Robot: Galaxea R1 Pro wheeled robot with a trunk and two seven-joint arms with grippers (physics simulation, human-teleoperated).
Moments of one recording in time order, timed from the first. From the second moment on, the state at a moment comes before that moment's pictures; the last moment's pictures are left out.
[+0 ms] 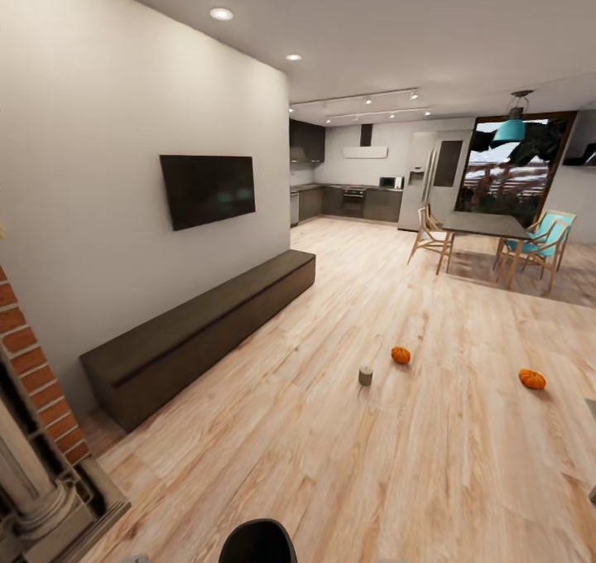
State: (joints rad) left arm -0.11 0.08 0.23 -0.74 0.05 0.39 0.08; right arm -0.33 0.17 0.00 -0.26 0.00 0.19 -0.32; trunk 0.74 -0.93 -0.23
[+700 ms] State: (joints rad) left arm -0.11 0.08 0.22 -0.74 0.05 0.39 0.08; right arm -0.33 0.17 0.00 -0.26 0.00 0.20 -0.32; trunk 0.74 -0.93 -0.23
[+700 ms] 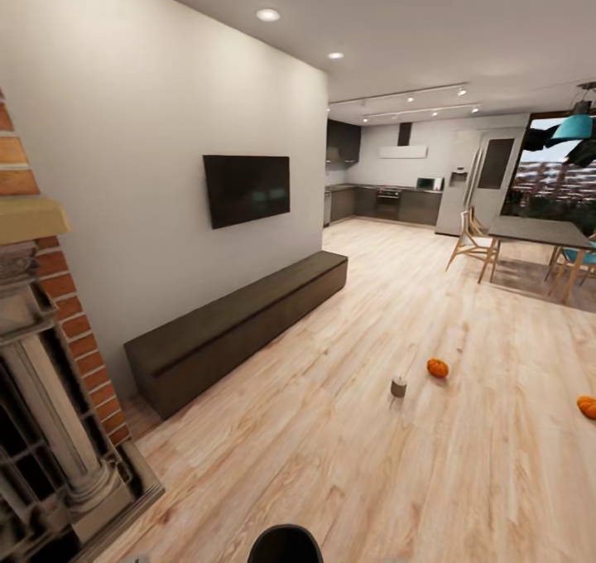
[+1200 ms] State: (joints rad) left arm -0.11 0.08 0.22 -0.74 0.05 0.39 0.08; right arm -0.33 0.17 0.00 -0.26 0.00 0.20 -0.32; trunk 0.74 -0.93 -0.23
